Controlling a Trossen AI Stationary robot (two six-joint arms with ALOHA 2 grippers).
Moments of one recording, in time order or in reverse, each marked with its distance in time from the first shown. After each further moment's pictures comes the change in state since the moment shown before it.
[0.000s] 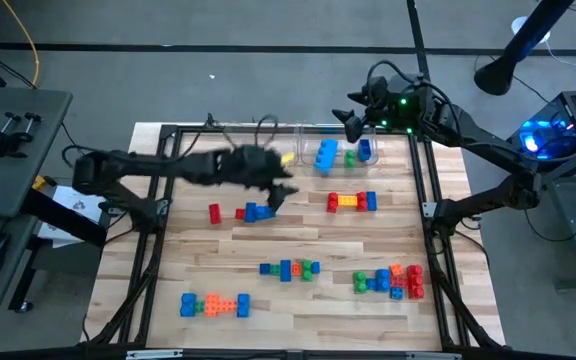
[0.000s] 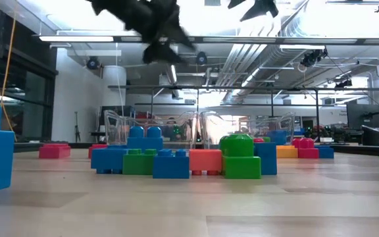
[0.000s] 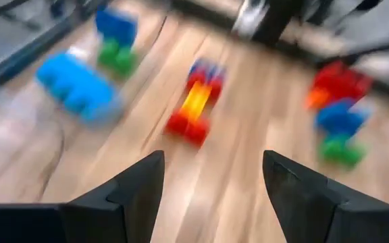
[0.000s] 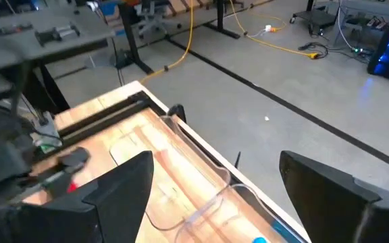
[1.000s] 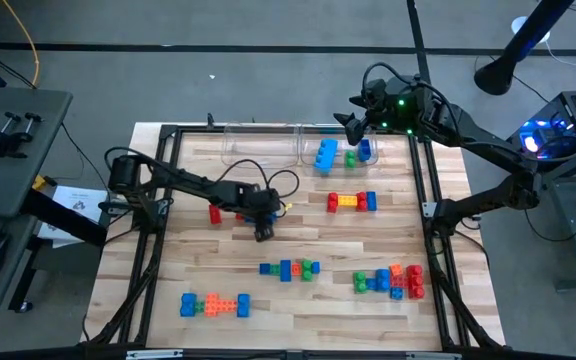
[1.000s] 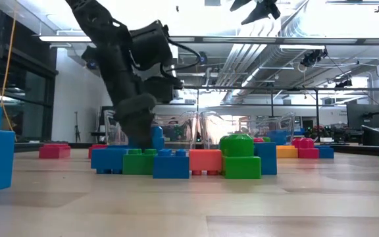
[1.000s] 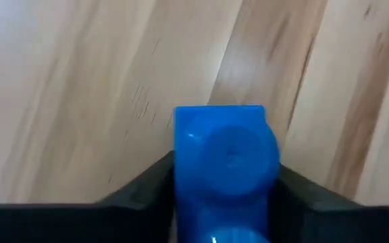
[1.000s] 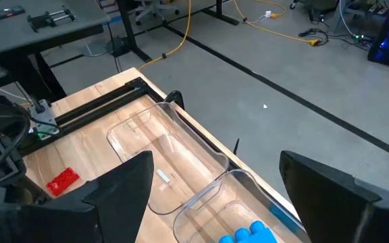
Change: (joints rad) left arm -0.056 0.301 -0.123 -0.126 -0.018 0.040; right arm 0.001 0.000 0.000 -0.048 -0.003 0.020
